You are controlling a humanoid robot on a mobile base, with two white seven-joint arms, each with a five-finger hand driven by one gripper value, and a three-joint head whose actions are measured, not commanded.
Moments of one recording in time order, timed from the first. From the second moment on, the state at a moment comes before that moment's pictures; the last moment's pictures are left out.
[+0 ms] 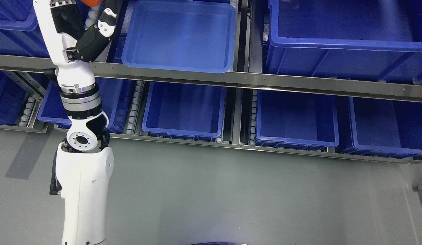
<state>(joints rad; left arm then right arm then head) -0.42 0.00 -0.01 -1.67 0.00 -0.68 0.02 0.00 0.00 0.00 0.00 0.00 -0.02 -0.03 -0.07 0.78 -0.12</state>
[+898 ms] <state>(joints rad) -0.27 0.00 -0.07 -1.71 0.00 -0.63 0.02 0.00 0.00 0.00 0.00 0.00 -0.02 -0.03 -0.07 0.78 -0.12</state>
